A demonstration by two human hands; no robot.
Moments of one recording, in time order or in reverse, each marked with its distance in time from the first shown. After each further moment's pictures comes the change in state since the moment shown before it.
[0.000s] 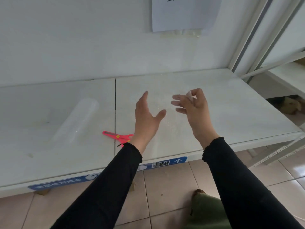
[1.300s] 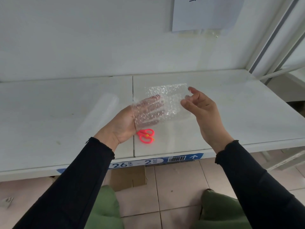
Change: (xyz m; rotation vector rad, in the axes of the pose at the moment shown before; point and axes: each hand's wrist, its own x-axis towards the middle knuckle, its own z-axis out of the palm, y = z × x) left_hand -0.020 0.002 -0.129 -0.743 -0.524 -0.345; right_hand -0.027 -0.007 0.026 -0.031 -0.171 -0.017
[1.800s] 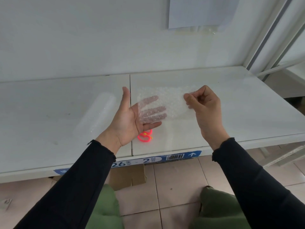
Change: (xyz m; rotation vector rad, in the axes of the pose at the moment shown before) left_hand -0.001 -0.003 0.015 -0.200 0.011 -0.077; right_hand 0.001 0.000 -0.002 -0.023 0.179 -0.084
